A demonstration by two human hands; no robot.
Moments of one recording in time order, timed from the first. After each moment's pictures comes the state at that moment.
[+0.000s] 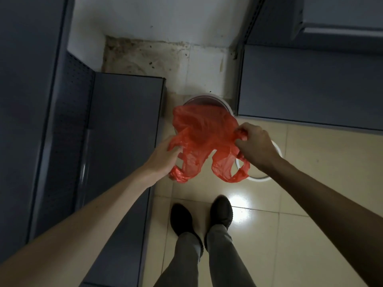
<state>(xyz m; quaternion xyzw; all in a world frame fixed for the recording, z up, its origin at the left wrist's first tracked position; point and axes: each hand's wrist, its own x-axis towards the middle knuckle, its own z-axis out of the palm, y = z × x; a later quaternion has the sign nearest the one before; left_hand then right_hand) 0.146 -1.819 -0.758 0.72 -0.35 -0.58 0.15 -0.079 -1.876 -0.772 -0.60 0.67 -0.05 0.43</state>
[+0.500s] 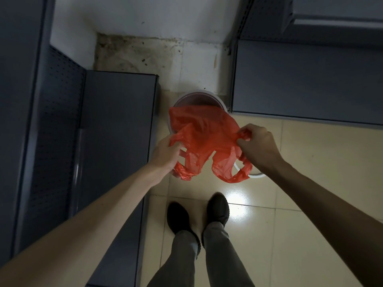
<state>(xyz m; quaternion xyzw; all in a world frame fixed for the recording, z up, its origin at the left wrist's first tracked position) 0.119 -1.823 -0.765 0.74 -0.28 -0.60 0.15 -0.099 -1.866 -0.768 -0.57 0.70 -0.07 0.42</state>
